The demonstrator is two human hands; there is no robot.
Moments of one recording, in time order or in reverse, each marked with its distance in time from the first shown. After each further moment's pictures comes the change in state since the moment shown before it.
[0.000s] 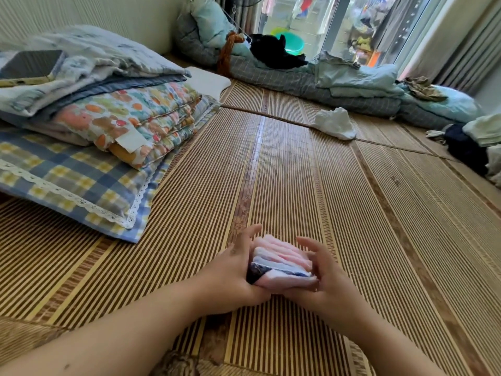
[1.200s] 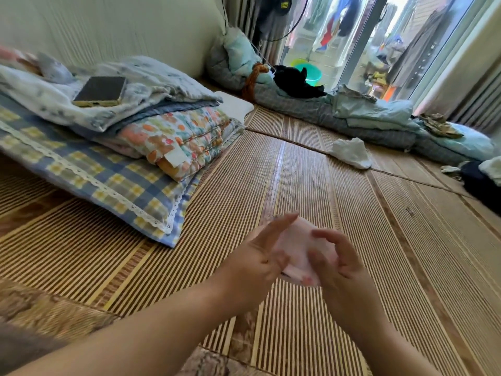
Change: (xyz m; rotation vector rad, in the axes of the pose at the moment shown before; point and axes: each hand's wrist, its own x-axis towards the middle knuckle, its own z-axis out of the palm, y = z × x) left_hand -0.031 0.039 -0.027 -0.411 0.274 0.223; right_hand 0.007 -0.074 0.016 0.160 0.293 -0.168
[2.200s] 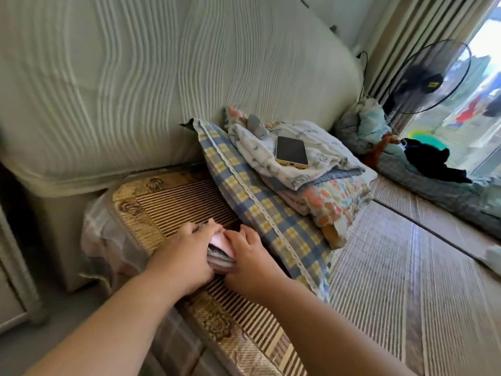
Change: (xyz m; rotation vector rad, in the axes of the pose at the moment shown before) left_hand -0.151 -0.037 -0.287 0.849 0.624 -0.650; right_hand 0.061 -0.110 0.352 -0.642 -0.885 -0.369
